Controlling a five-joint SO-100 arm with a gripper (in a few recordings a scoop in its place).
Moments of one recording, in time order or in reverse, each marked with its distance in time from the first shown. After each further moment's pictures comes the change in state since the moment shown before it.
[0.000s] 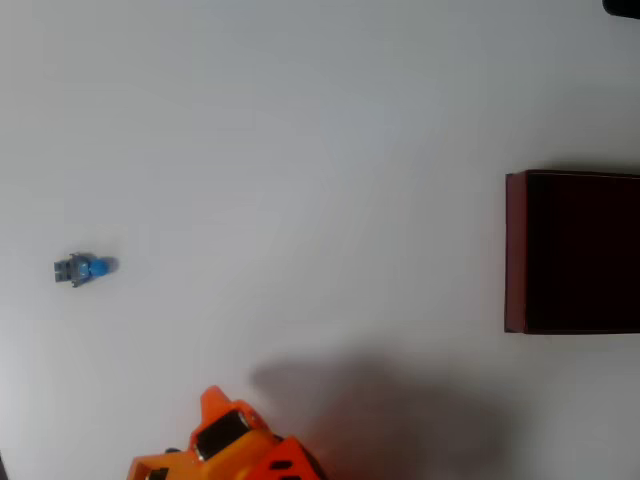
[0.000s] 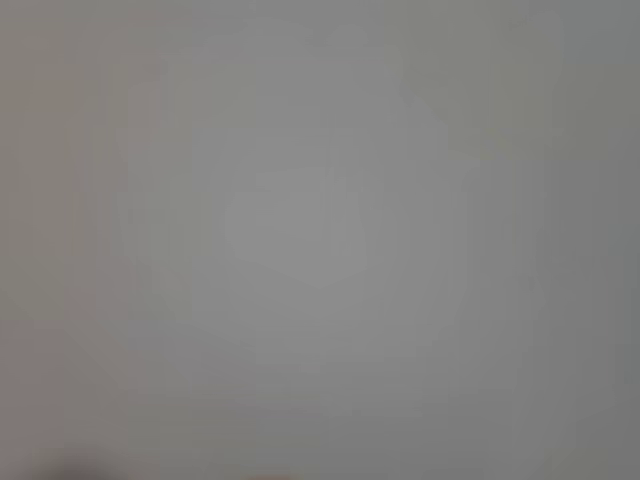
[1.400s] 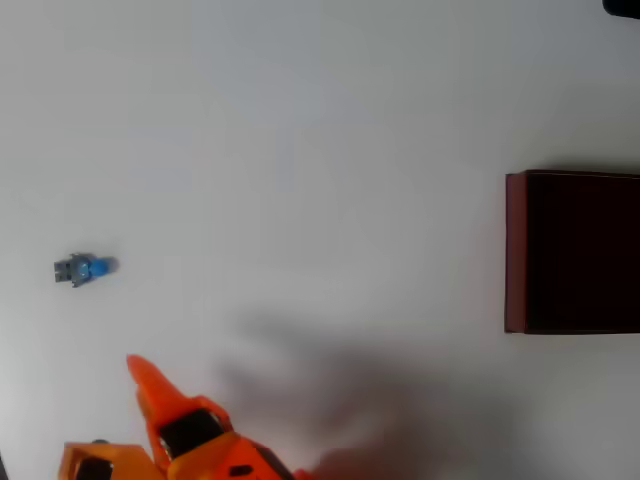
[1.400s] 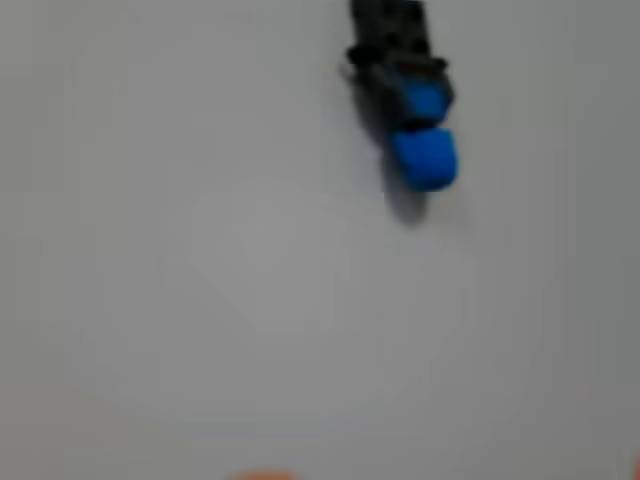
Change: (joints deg) arm -10.0 -13.7 -5.9 -19.3 31.6
